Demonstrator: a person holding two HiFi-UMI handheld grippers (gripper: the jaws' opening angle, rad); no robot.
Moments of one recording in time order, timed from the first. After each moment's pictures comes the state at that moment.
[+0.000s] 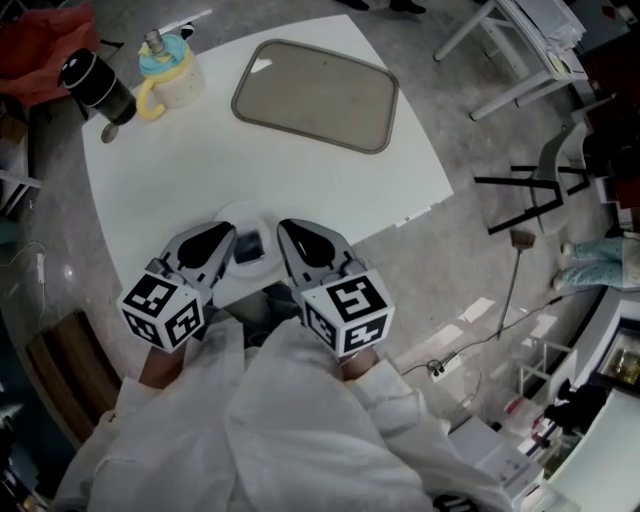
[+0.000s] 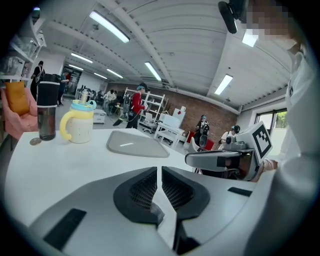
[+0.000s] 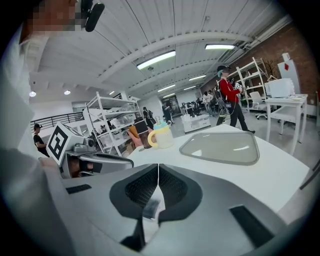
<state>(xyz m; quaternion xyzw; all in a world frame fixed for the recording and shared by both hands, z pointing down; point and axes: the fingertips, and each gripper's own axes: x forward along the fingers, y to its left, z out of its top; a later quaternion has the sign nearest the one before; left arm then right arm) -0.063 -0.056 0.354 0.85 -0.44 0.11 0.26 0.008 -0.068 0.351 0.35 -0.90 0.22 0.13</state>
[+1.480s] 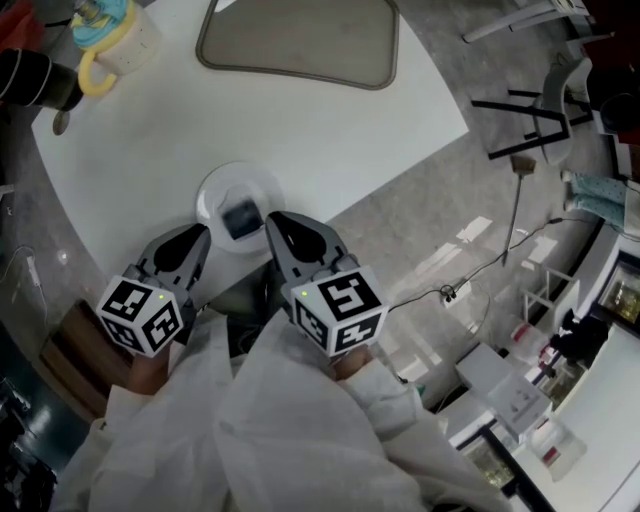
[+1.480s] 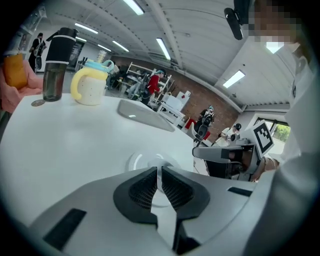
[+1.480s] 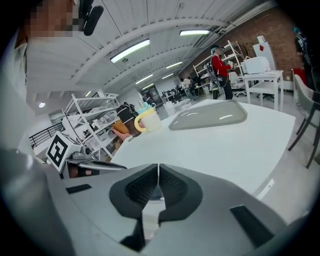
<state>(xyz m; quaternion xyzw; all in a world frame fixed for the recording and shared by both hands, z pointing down) -0.107 -0.028 0.441 0.83 -0.38 0.18 0.37 -0.008 -0.042 0.424 0.42 -0.83 0.33 0.16</state>
